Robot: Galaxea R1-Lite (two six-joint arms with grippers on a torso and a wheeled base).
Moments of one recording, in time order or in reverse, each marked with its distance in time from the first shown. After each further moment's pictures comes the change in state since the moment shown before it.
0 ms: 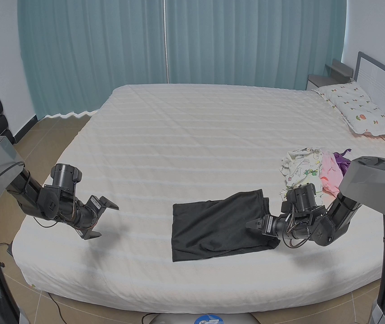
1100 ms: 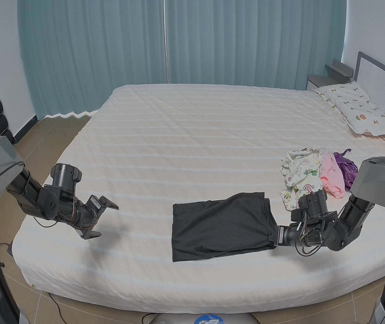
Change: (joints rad) left arm 0.001 0.000 -0.002 0.000 0.000 -0.001; right arm -0.054 -0.078 0.163 0.001 0.025 -0.130
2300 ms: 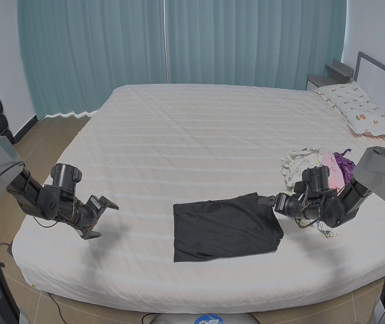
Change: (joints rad) left arm 0.000 0.000 0.000 0.001 0.000 -0.003; right arm -0.055 0.088 -0.337 0.044 0.030 0.165
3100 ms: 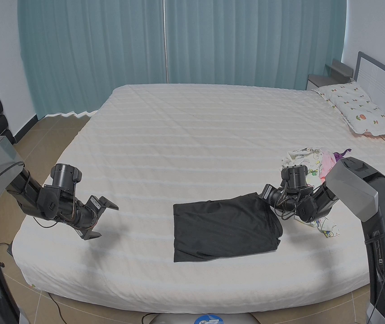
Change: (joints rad) left arm 0.000 -0.002 0.003 0.001 0.002 -0.005; right arm 0.003 0.243 -0.340 0.029 -0.132 0.140
